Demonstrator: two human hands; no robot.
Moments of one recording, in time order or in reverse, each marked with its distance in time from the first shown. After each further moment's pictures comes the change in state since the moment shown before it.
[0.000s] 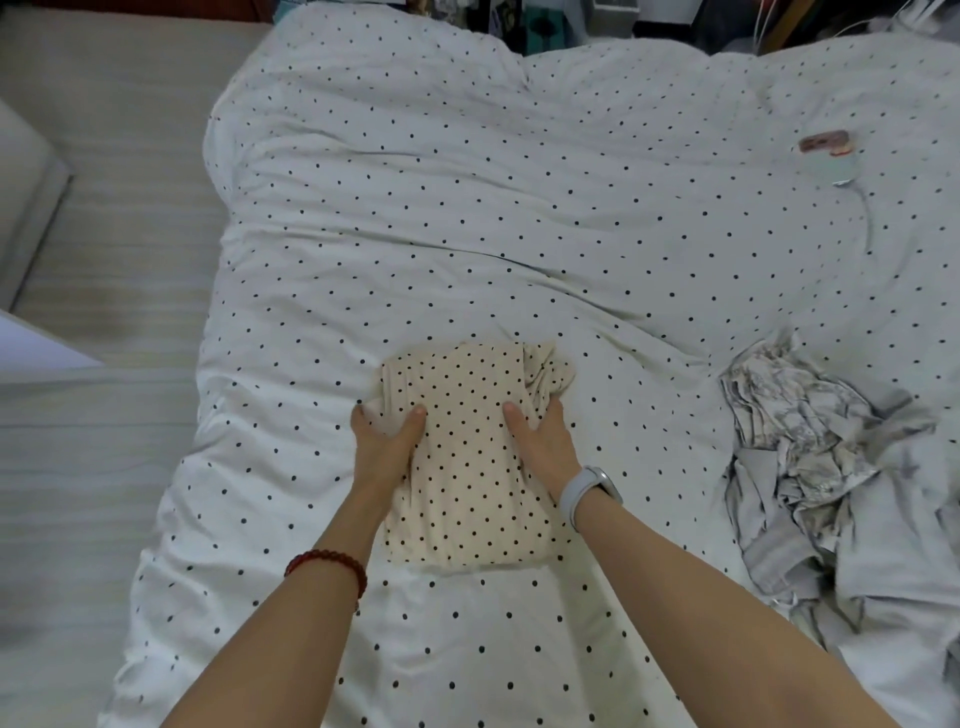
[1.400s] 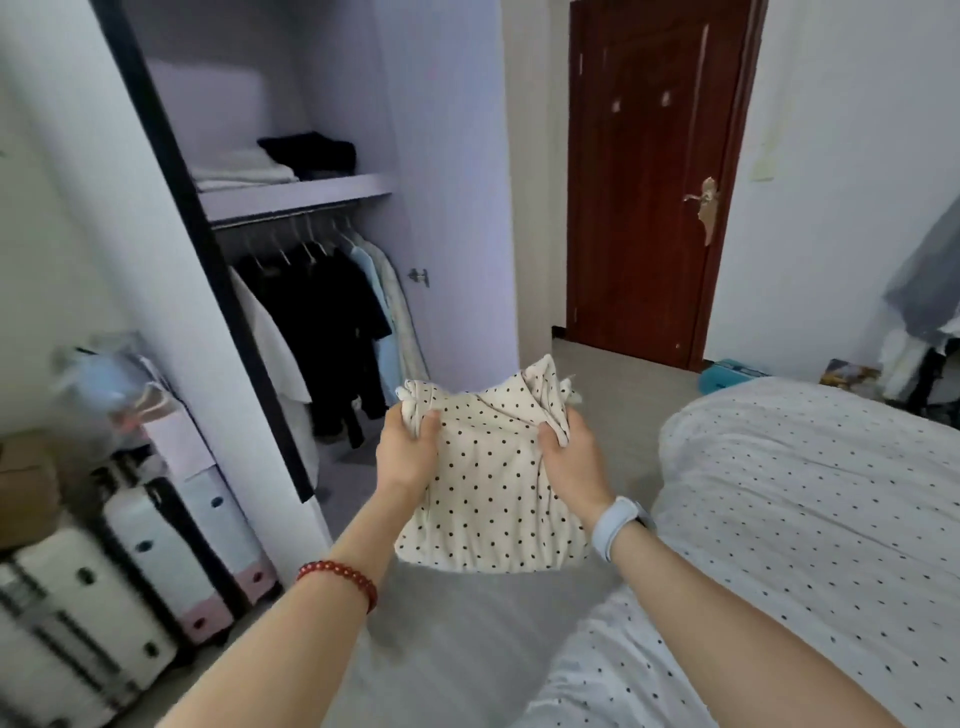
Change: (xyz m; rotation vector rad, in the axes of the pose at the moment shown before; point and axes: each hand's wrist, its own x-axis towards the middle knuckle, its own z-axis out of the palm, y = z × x) left_hand -0.352 0.053 -0.468 -0.098 0.888 0.609; right_hand -0.432 -0.196 0.281 -0.023 -0.424 -1.064
